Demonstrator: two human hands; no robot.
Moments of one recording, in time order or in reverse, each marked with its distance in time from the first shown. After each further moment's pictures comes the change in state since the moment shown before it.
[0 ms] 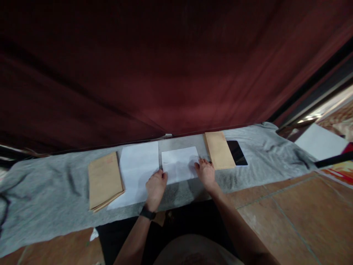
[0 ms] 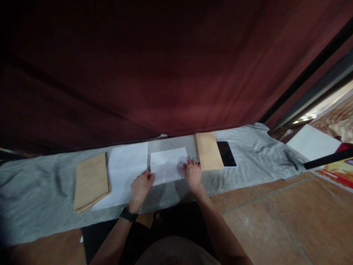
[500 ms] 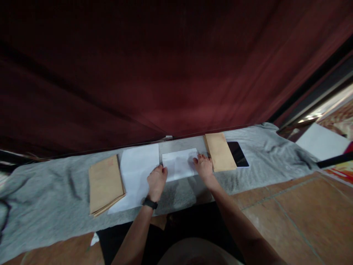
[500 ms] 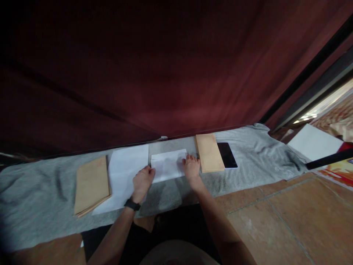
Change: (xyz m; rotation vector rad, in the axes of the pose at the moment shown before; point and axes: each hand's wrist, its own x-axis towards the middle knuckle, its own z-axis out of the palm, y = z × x) left_hand 0.036 0.004 -0.004 -0.040 0.005 -0.026; right_hand 0.035 -0.011 0.002 -0.028 0.047 0.006
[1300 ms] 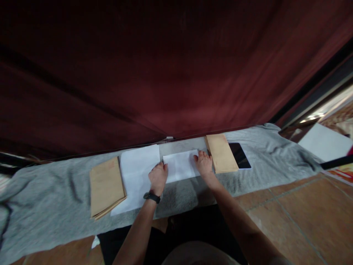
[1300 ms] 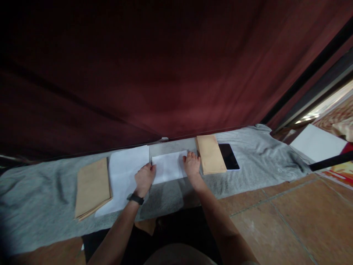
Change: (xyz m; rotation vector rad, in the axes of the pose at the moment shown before) left_hand 0.020 0.006 0.000 -0.010 0.076 0.020; right_hand 0.022 -0.004 0.009 -0.018 0.058 0.009
